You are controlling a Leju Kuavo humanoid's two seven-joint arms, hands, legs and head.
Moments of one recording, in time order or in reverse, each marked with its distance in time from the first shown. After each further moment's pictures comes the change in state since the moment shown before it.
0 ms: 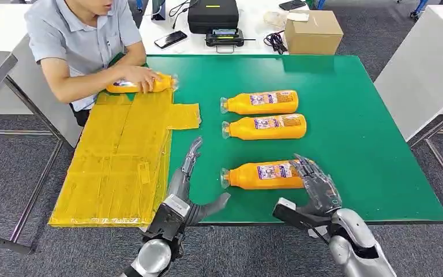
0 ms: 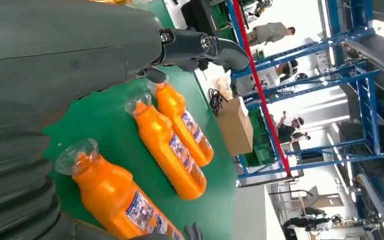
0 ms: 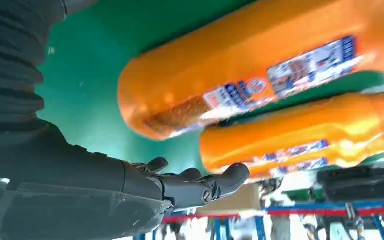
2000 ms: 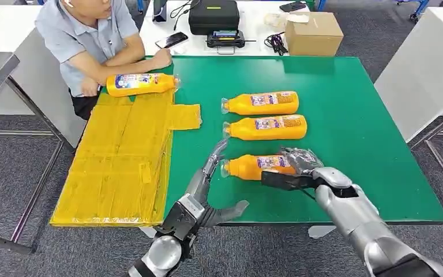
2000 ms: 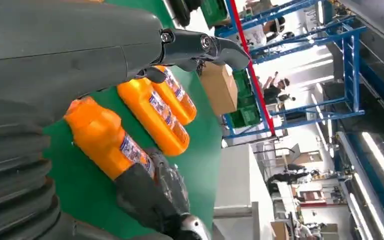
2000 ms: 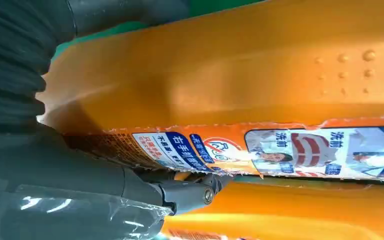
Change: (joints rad) left arm -0.076 -0.010 -0.106 0.069 0.106 -0.072 -0.017; right arm -0.502 -0.003 0.312 0.590 -0.142 0.344 0.061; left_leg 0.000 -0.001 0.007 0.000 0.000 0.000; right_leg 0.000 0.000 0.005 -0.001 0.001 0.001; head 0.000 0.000
